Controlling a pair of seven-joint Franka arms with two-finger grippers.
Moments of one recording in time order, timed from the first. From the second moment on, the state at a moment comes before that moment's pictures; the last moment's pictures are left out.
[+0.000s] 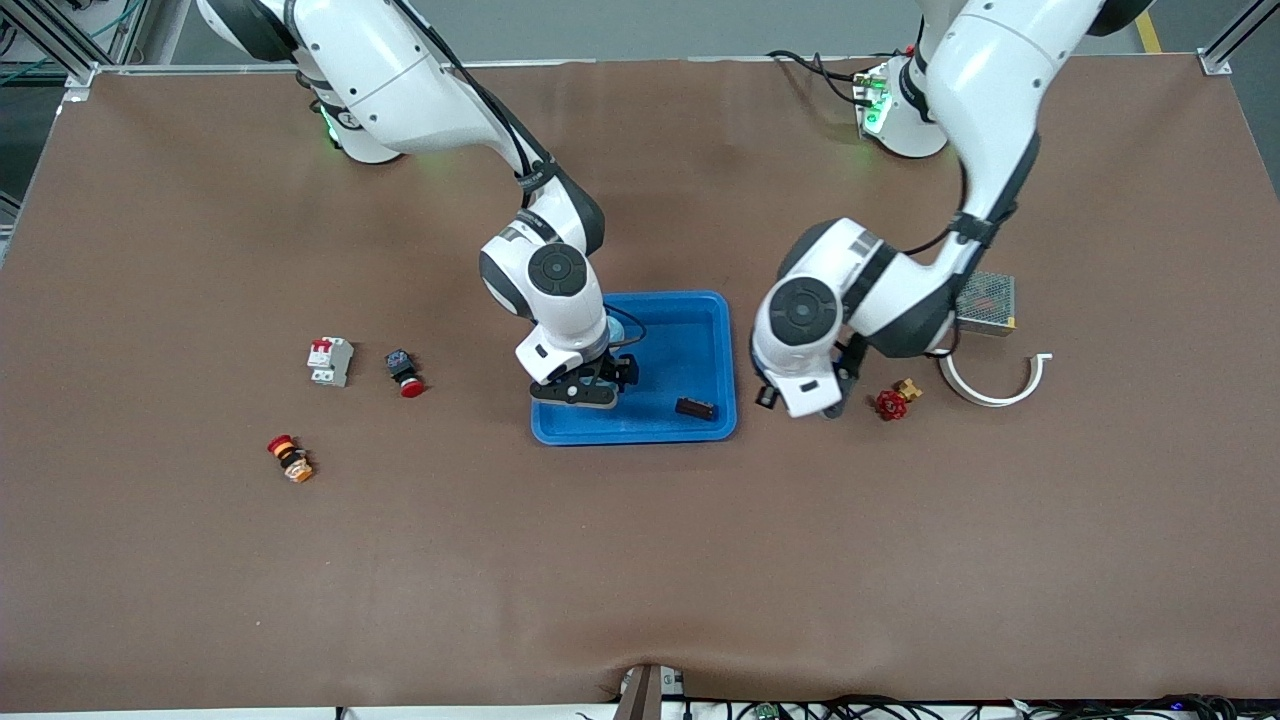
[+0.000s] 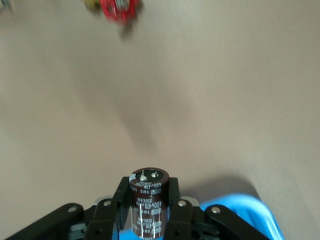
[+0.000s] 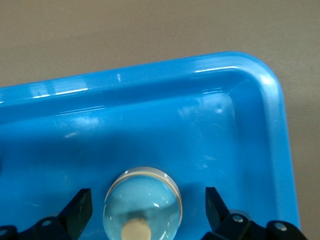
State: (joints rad) left arm -0.19 0.57 -0.39 -1.66 0.25 1.99 -1.78; right arm 0.61 0.71 0.09 -1.71 -0.16 2.53 0.92
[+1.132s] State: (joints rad) left arm 0.24 0.50 -0.39 -1.82 0.25 1.93 -1.00; right arm 0.61 0.73 0.09 -1.71 -0.17 2.54 0.92
